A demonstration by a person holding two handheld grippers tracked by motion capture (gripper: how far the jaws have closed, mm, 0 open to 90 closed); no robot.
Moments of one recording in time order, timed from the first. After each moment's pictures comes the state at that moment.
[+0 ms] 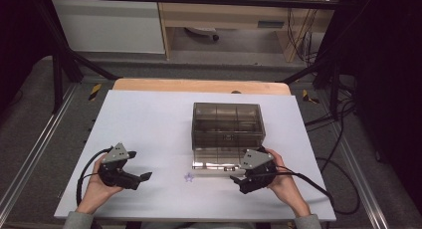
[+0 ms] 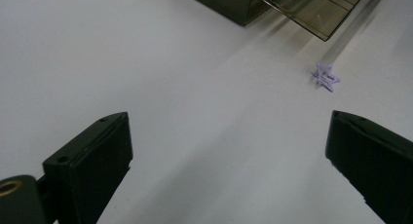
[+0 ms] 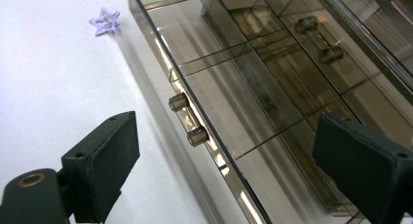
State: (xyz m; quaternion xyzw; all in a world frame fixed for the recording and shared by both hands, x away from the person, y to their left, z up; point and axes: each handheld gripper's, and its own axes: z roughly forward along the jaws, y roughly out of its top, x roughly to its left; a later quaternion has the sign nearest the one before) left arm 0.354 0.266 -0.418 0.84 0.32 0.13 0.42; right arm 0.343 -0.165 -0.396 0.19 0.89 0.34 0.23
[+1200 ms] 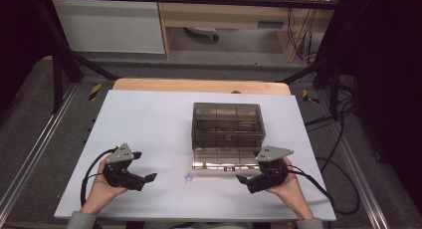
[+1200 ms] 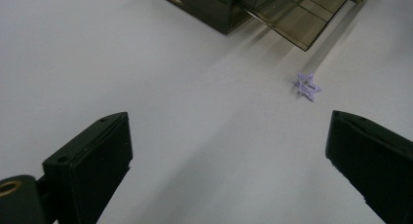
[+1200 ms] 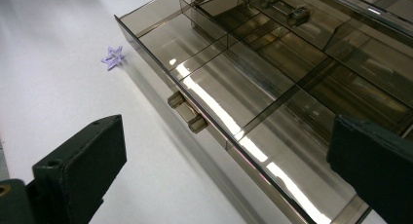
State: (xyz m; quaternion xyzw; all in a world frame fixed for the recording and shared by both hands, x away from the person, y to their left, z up) left arm 0.352 0.250 -0.415 0.84 0.31 0.12 0.43; right arm 0.344 -0.196 -0.398 0.30 0.85 0.41 0.15
